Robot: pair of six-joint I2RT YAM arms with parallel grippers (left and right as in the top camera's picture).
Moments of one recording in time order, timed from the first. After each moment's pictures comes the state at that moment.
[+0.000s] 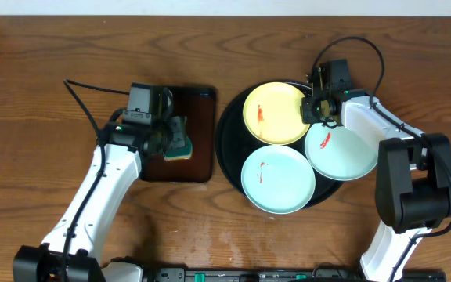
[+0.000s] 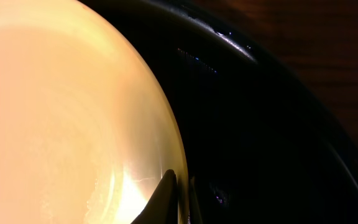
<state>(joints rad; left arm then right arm) -0.18 1.42 1.00 -0.67 0.15 -0.36 0.17 1.99 1.25 -0.41 -0.08 0.09</state>
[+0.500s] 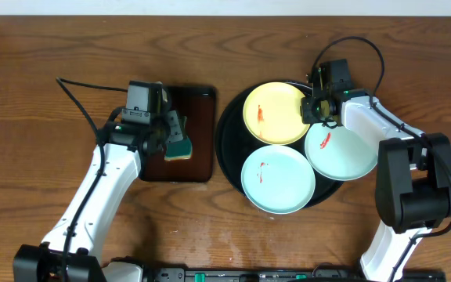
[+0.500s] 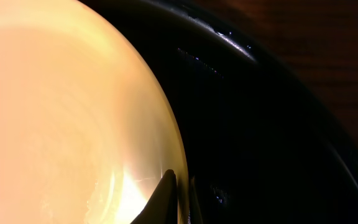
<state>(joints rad) -0.17 1.43 1.00 -0.61 0.07 -0.41 0.17 1.99 1.25 -0.41 -0.08 0.09</state>
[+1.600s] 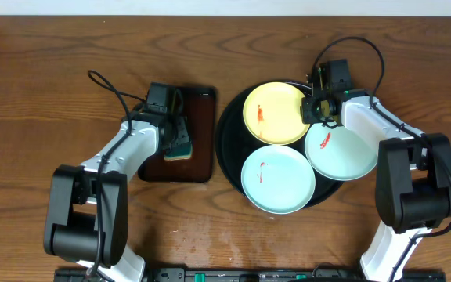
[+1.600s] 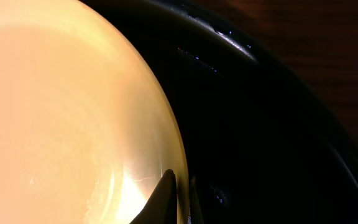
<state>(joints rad) -0.17 1.76 1.00 -0.49 0.01 -0.44 0.17 1.99 1.25 -0.41 -0.08 0.09</state>
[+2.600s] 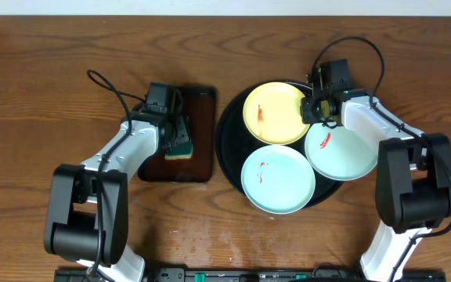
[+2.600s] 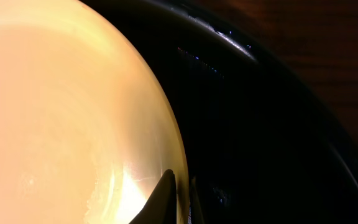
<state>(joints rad) -0.17 1.77 1.00 -0.47 0.00 -0.44 0.17 1.99 1.25 -0.41 -0.08 0.10</state>
